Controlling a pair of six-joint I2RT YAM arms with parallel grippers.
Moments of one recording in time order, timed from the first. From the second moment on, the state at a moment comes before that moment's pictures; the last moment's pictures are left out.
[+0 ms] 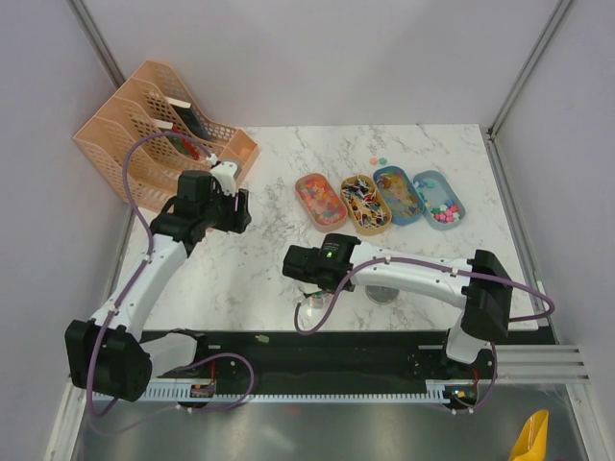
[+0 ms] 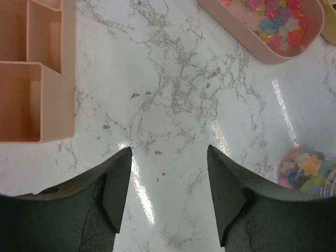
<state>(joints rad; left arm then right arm) -0.22 1.17 0.97 -0.48 0.15 0.04 1.20 1.70 1.46 -1.33 0.62 -0.73</state>
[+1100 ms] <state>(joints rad) -0.22 1.43 1.14 -0.53 0.19 0.00 0.19 1.41 0.96 -1.07 0.26 -0.60</state>
